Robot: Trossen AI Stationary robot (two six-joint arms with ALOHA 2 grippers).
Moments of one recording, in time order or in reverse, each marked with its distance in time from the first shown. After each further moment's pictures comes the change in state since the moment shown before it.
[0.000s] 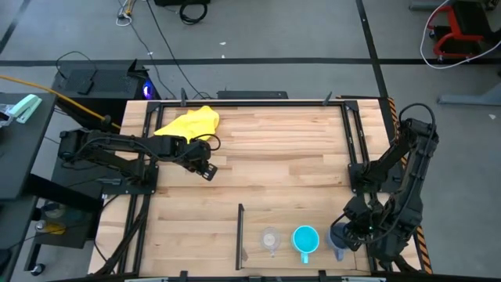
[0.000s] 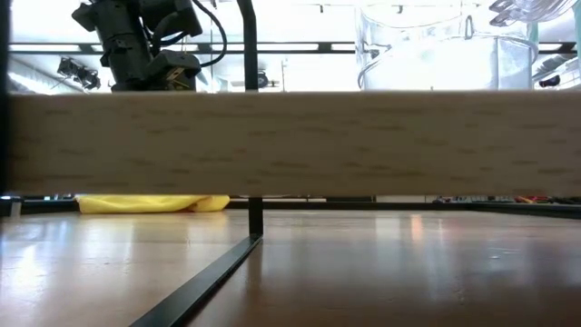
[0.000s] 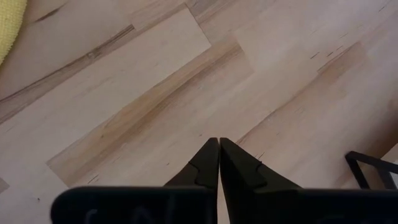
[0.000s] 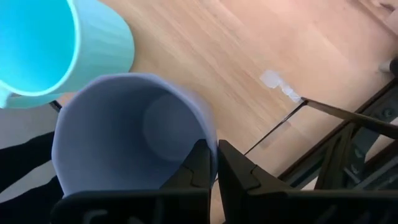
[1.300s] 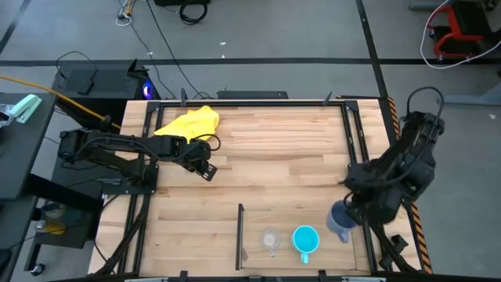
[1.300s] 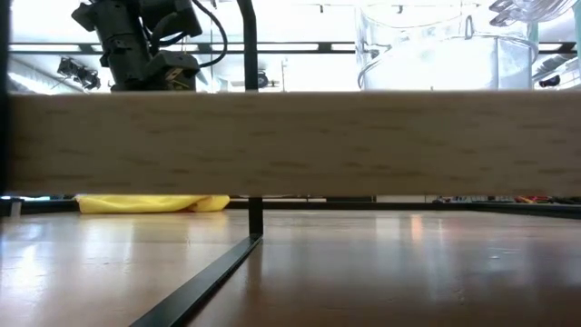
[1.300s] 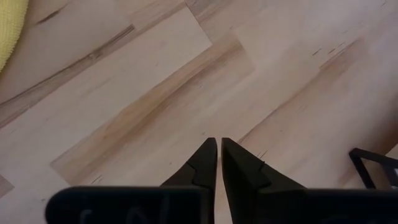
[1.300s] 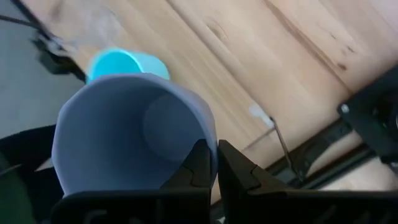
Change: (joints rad) left arm -0.001 0.000 0.000 -0.005 0.000 0.021; right arm -0.246 -0.129 0.326 -0.296 -0.082 -0.330
